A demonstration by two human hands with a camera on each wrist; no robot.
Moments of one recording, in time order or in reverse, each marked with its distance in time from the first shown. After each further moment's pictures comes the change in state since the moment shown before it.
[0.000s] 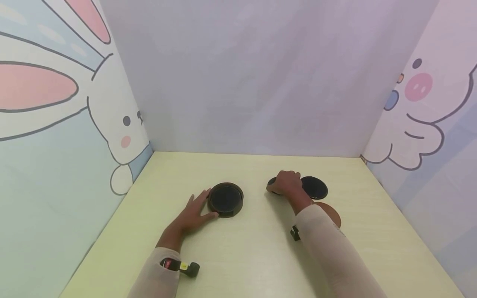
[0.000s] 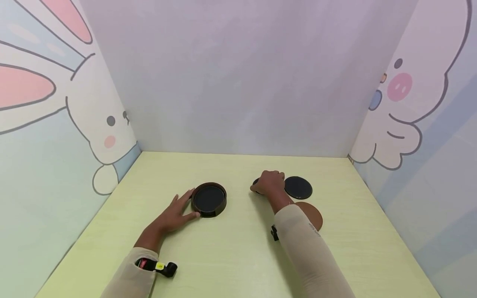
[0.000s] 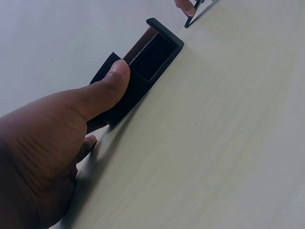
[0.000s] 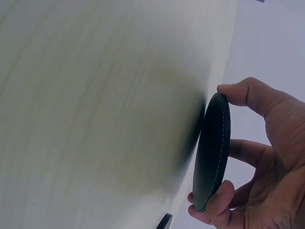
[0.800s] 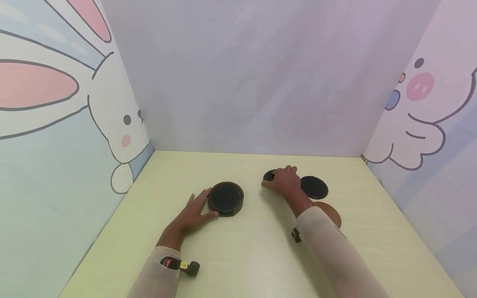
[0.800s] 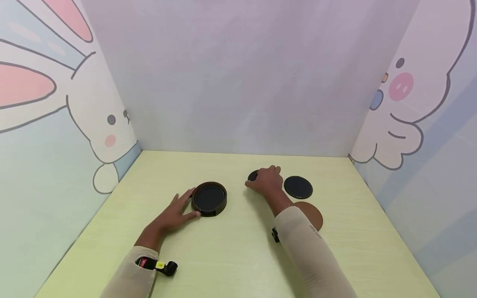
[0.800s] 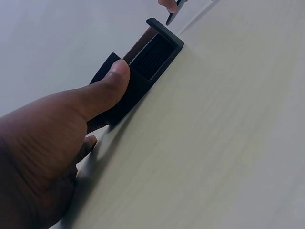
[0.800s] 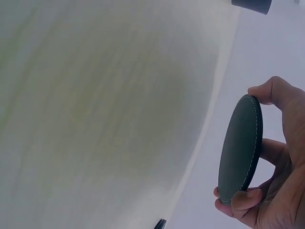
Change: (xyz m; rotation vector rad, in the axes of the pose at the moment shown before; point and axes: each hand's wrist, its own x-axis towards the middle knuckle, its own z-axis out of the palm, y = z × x) left_hand 0.000 0.000 0.000 -0.003 -0.004 -0.010; right_hand -0.004 -0.007 0.003 0.020 0.141 -0.074
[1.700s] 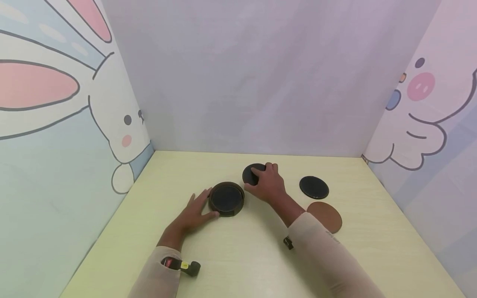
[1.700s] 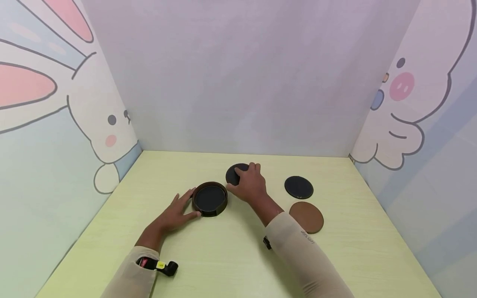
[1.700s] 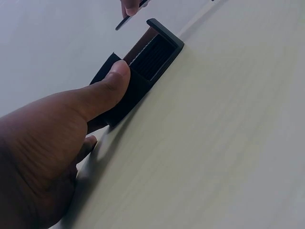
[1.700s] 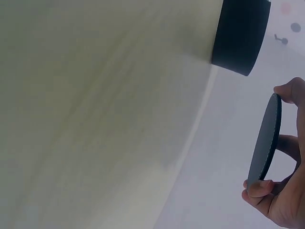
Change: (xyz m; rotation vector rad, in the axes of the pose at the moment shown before) left_hand 0.003 -0.003 0.002 0.030 -0.003 0.011; right_hand -0.031 -0.052 0.009 0.092 0.199 -0.252
